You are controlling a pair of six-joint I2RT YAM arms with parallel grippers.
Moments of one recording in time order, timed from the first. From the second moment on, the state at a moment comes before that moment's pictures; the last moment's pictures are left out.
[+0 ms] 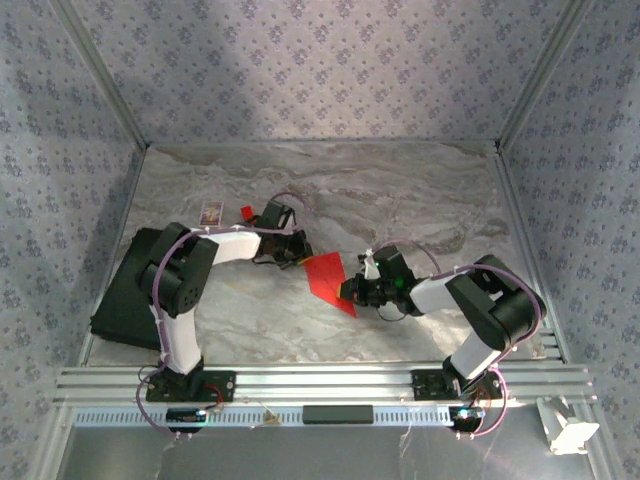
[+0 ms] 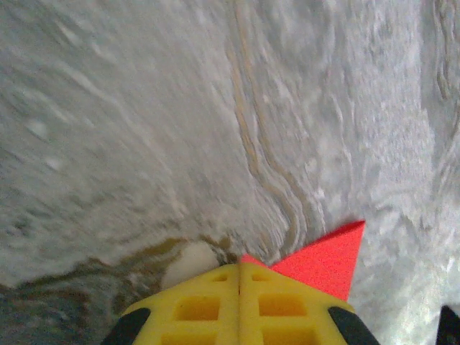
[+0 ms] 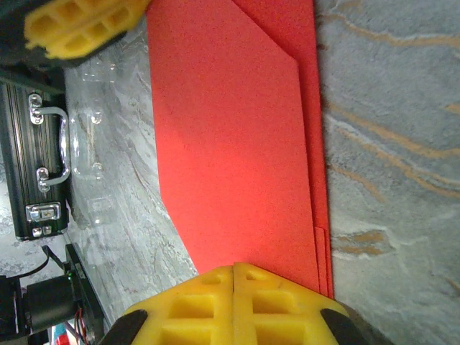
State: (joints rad) left arm -0.53 1.90 1.04 -0.15 0.39 -0.90; right arm 0.59 1.62 0.43 0.43 -0.56 0.85
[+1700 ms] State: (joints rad) left arm -0.69 1.89 0.93 0.06 0.43 -0.91; right arm 0.62 1.66 0.72 0.08 -0.56 0.81
